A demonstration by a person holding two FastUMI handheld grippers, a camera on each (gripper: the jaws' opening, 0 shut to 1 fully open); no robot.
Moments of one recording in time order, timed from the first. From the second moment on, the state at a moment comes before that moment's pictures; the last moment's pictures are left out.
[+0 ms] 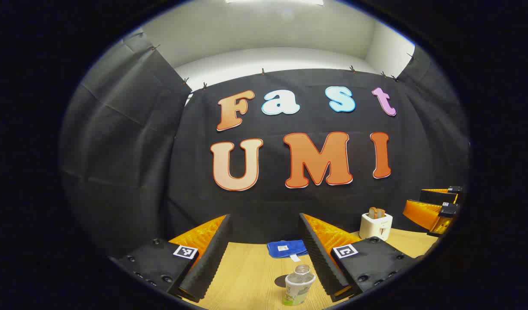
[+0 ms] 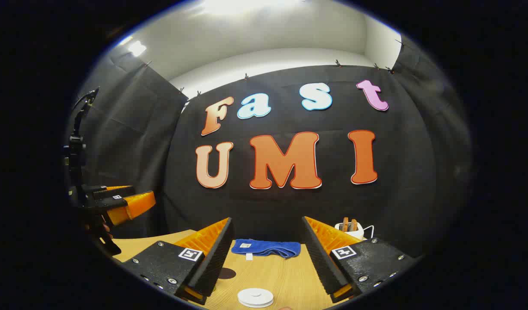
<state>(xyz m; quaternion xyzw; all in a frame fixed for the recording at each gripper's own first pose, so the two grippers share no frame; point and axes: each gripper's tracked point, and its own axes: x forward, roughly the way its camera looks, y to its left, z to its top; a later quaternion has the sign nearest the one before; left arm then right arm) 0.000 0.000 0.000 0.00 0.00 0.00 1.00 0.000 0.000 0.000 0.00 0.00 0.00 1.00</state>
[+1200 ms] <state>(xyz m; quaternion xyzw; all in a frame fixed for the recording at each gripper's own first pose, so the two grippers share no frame) 0.000 -0.024 -0.017 -0.04 0.02 -0.07 1.00 0.009 0.004 -0.037 0.02 0.06 0.00 1.00</state>
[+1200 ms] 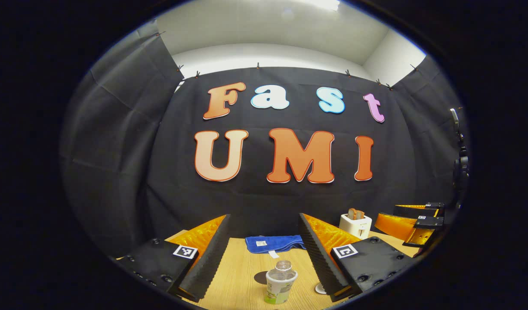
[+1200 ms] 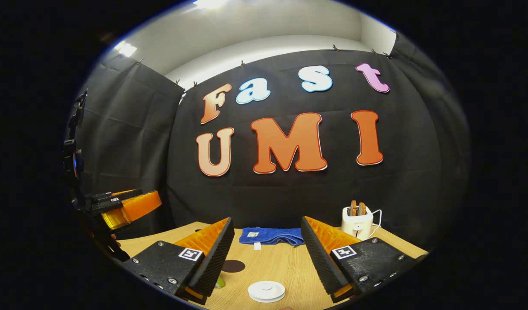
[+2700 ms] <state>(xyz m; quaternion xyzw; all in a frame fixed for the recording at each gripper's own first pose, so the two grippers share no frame) -0.024 -0.054 -0.171 -0.01 0.13 -0.11 0.98 0.013 0.017 -0.253 -0.03 0.28 0.05 0.96</state>
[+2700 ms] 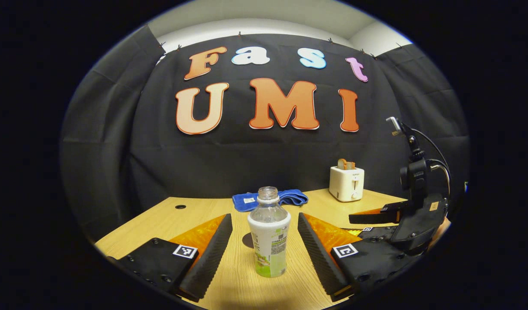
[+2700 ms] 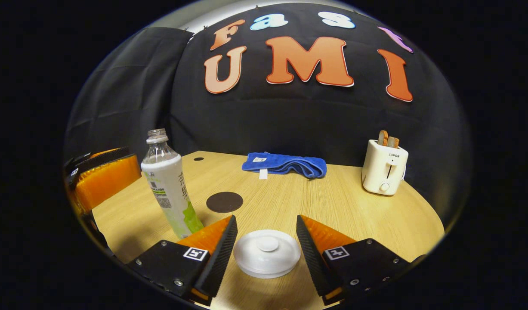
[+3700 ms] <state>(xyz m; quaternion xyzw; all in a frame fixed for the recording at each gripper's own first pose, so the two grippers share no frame) -0.022 -0.064 -0.228 -0.01 0.18 -0.12 0.98 0.007 0.026 -0.248 0.00 0.28 0.07 0.96</state>
